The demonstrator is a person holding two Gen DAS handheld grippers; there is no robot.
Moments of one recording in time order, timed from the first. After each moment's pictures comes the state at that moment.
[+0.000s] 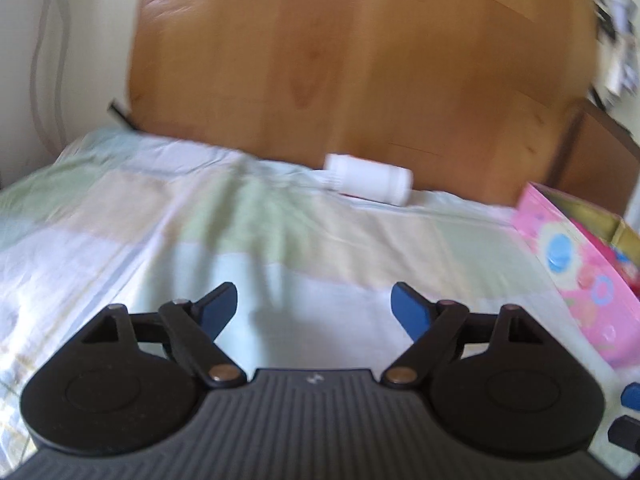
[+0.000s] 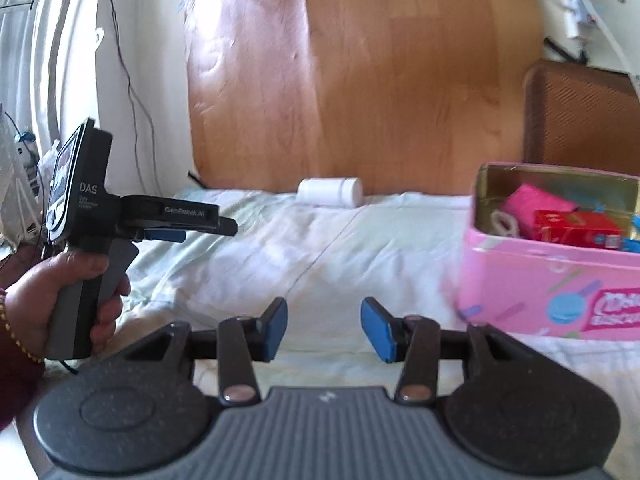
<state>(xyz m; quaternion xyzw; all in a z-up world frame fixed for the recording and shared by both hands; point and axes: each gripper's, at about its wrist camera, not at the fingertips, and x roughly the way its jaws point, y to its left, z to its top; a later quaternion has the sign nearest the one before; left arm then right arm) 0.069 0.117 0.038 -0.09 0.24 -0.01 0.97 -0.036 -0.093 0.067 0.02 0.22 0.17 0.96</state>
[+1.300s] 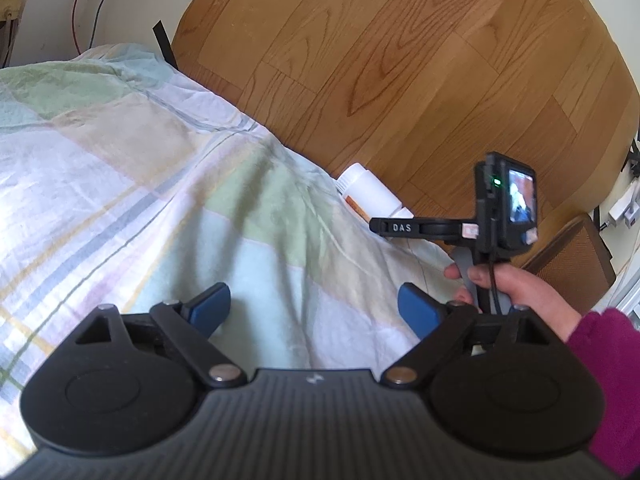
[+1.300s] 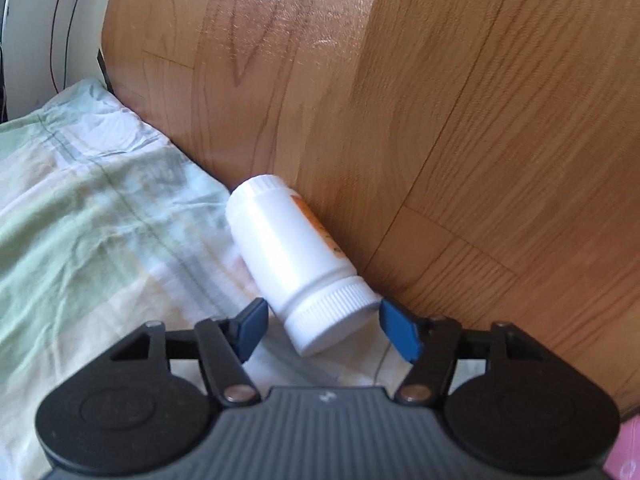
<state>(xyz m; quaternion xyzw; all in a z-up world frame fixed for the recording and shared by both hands) 0.076 0.166 0.026 -0.27 0.23 -0.03 0.93 0.307 0.007 0.046 -0.20 0.32 0.16 0.91</state>
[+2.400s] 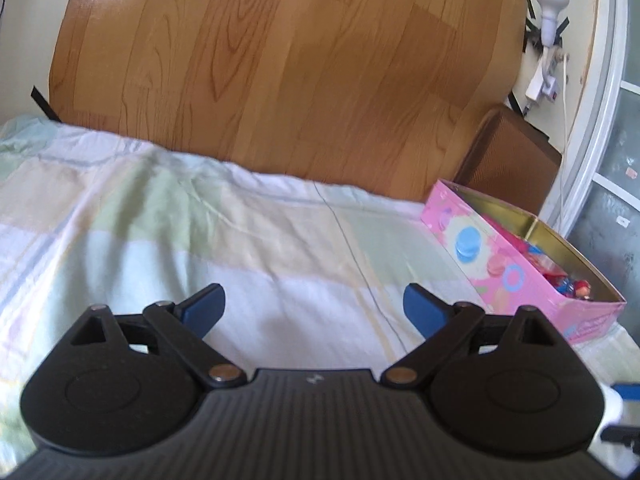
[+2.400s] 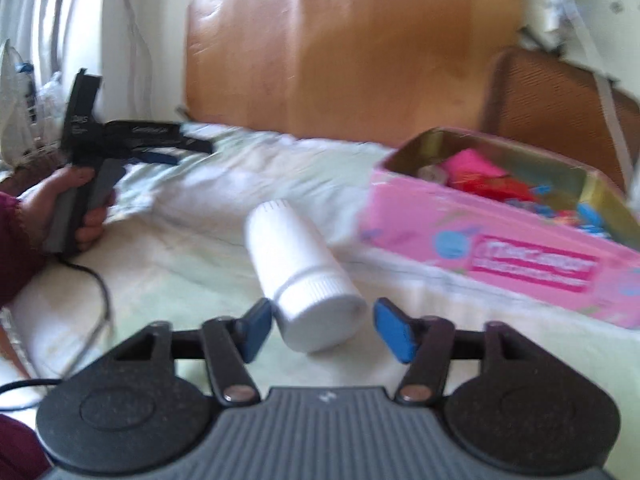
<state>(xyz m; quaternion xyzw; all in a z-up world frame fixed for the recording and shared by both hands) 0.055 0.098 0.040 -0.11 0.23 -0.15 0.95 -0.101 -0.207 0.055 -0.05 0.26 0.12 0.96</state>
